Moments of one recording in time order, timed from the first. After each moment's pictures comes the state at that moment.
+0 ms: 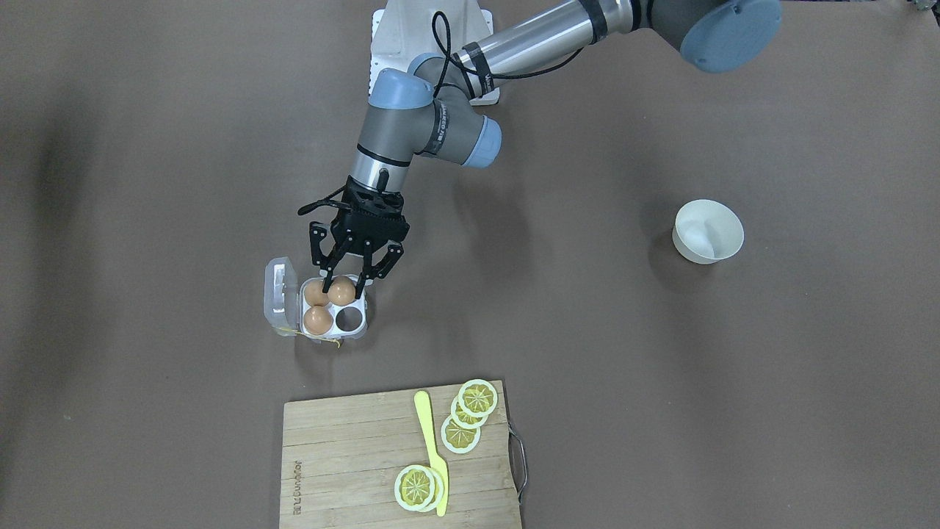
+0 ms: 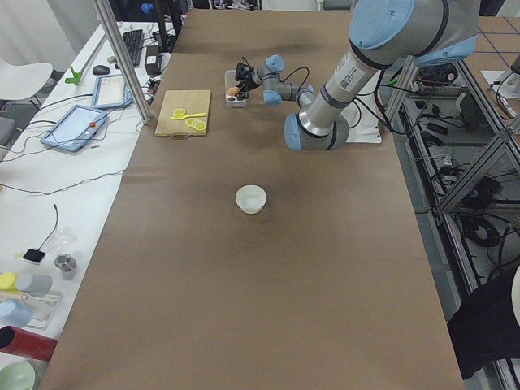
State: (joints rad) left arm -0.38 -2.62 -1.02 -2.40 -1.26 -1.35; right arm 1.45 -1.55 1.84 -1.73 2.46 0.23
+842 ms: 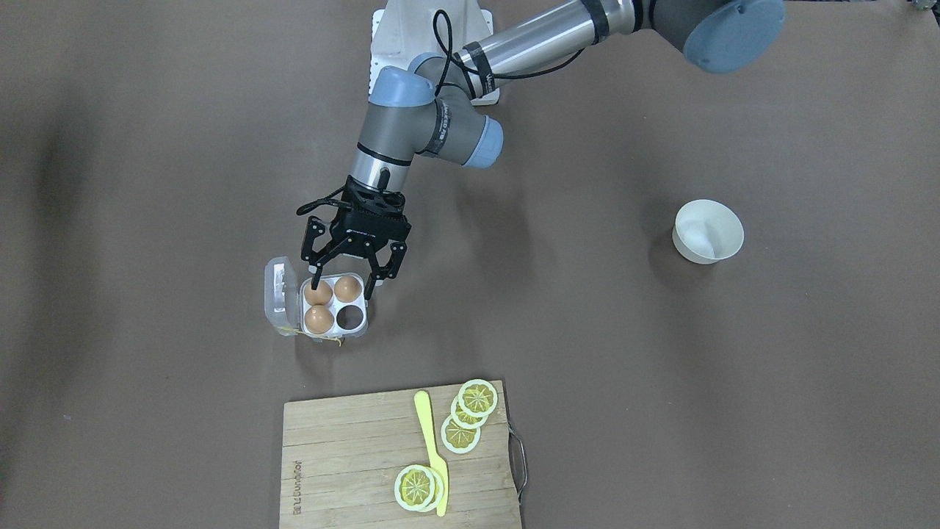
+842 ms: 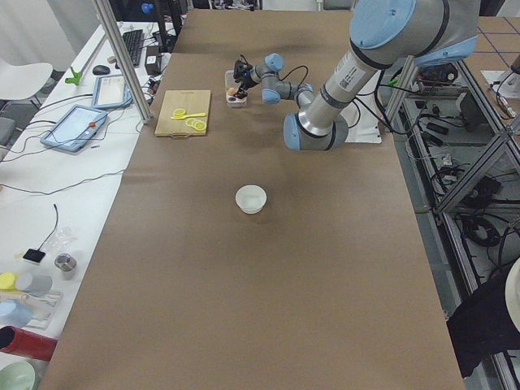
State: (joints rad) left arm -0.39 -2.62 -1.04 -2.40 -1.25 -1.35; right arm 1.45 -1.55 1.84 -1.73 2.46 0.24
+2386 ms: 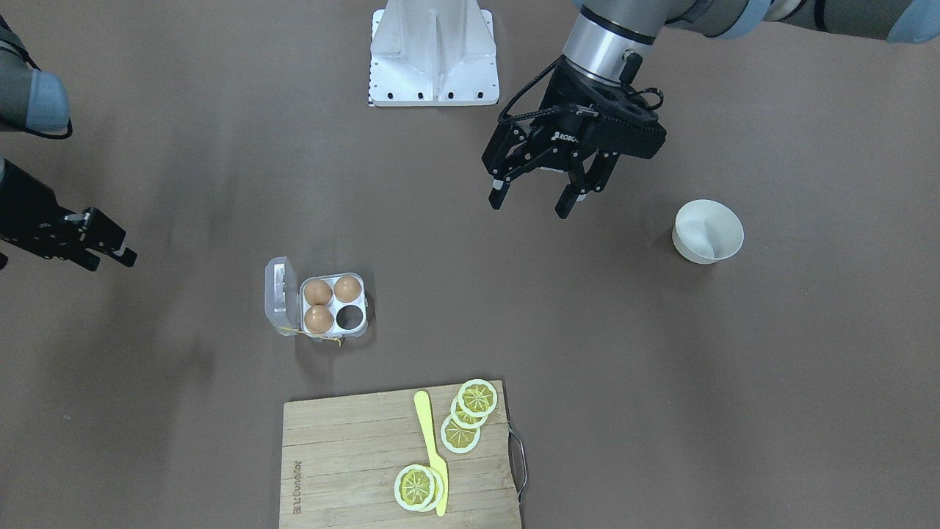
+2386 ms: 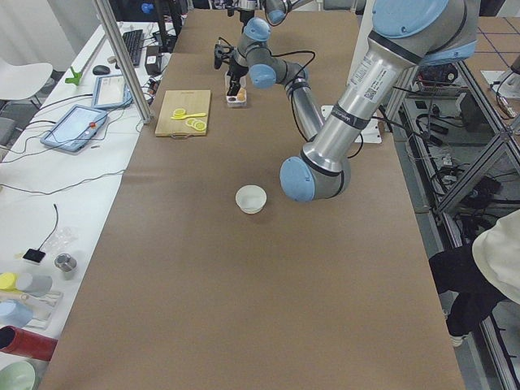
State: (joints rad) left arm -0.76 -2.19 -1.93 -1.77 -1.84 -1.33; right arm 1.03 -1.41 1.65 -0.95 2.32 1.05
